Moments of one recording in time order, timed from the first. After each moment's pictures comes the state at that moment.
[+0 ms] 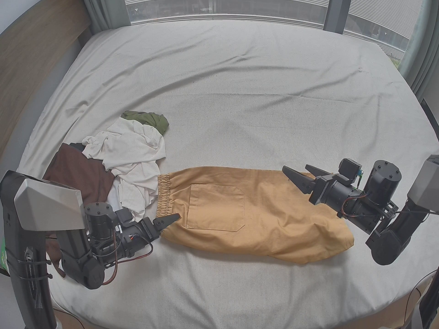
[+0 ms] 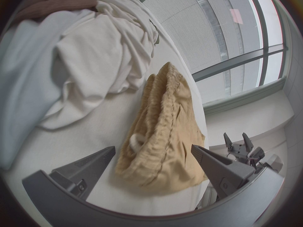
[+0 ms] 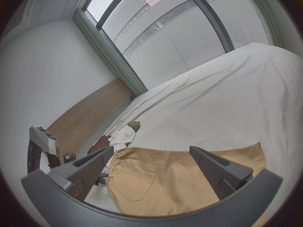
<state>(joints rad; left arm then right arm) -0.25 2.32 -0.44 -1.55 -0.39 -0.77 0.38 2.01 -0.52 -1.53 0.25 0.37</state>
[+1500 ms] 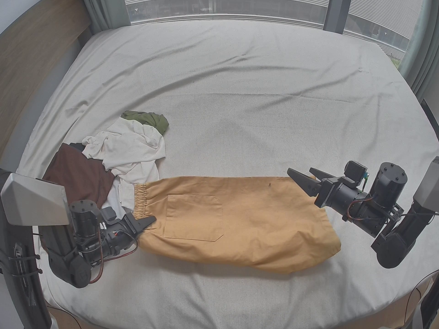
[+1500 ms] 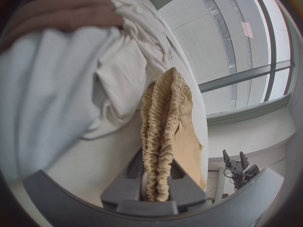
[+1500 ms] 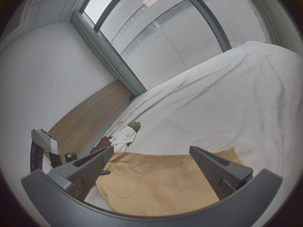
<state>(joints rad) -0.14 2.25 -0.34 -1.55 -0.39 -0.83 0.37 1.98 -0.46 -1.54 0.25 0.39</state>
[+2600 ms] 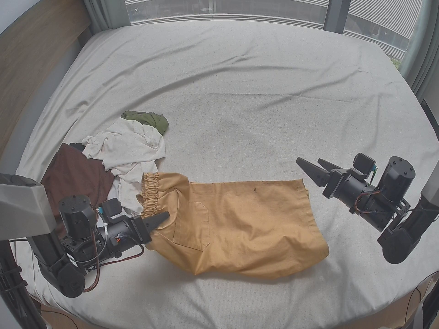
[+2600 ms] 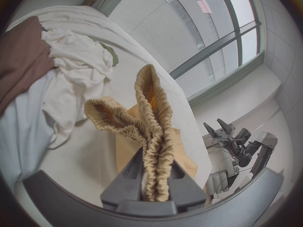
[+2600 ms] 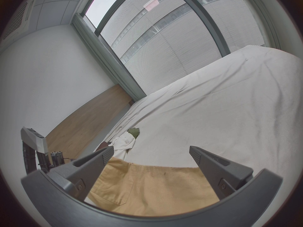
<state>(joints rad) -0.33 2.04 -0.30 -1.55 -0.39 -0.59 0.32 1.94 -0.47 -1.54 0.25 0.40</state>
